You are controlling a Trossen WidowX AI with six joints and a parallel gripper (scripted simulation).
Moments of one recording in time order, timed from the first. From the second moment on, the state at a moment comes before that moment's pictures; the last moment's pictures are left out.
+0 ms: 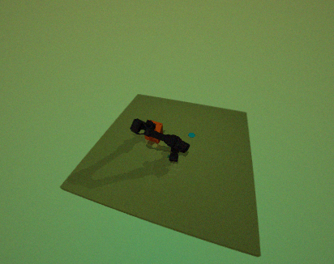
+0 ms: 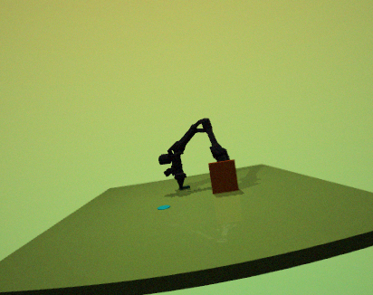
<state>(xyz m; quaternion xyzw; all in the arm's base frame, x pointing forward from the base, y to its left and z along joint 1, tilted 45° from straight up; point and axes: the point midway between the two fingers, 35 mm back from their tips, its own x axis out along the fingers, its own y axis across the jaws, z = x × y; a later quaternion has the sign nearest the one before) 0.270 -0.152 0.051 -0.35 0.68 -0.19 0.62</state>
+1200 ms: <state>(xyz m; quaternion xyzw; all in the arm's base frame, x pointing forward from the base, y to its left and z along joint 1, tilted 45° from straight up) 0.270 -0.073 0.125 -0.35 0.68 -0.19 0.62</state>
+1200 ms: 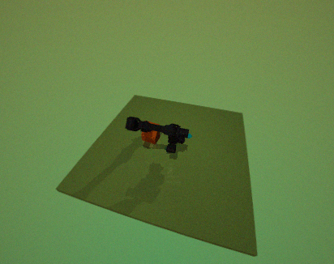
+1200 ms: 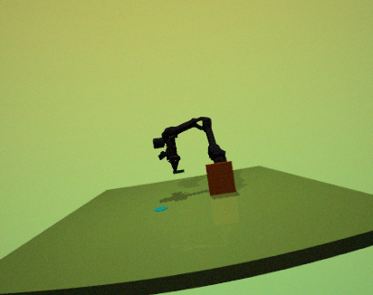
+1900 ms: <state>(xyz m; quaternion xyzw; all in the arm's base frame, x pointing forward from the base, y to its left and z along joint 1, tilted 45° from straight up) 0.298 -0.032 0.106 -0.40 0.68 -0.12 0.60</state>
